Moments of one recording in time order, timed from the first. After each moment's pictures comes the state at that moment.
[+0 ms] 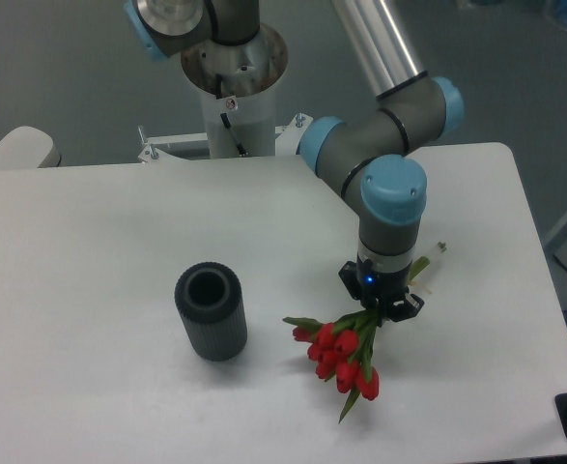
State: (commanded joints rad) arm 2.57 -1.99 -1.63 -0.83 1.33 1.19
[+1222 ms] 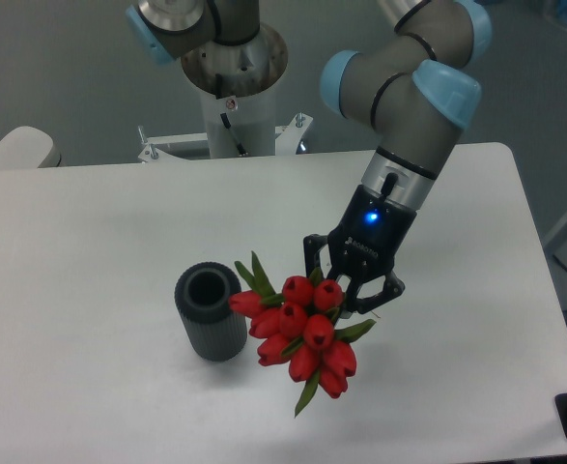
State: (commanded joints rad) arm 2.67 -1.89 -1.62 -0.82 0.73 1.07
